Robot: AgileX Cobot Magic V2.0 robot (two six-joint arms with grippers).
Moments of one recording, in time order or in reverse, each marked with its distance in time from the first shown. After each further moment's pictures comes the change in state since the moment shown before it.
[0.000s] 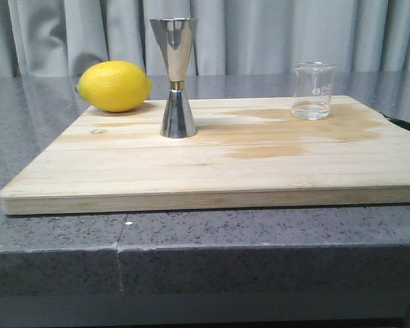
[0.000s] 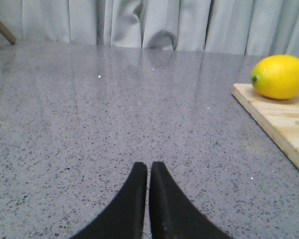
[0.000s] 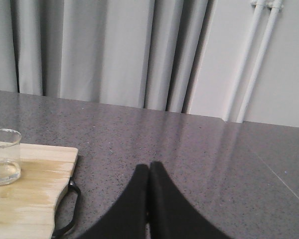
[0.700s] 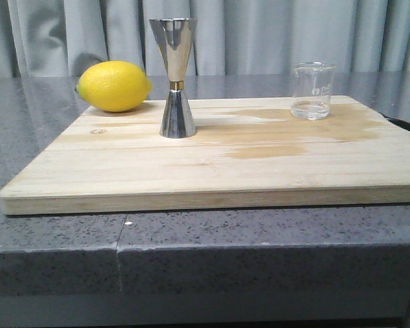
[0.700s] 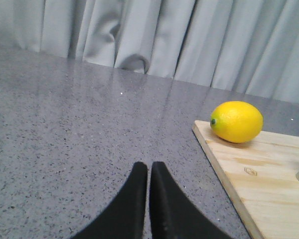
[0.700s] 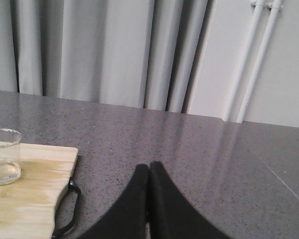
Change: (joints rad) left arm 0.102 0.180 -0.087 -1.545 0.056 1.391; right arm 0.000 0.000 0.000 0.000 0.000 0.000
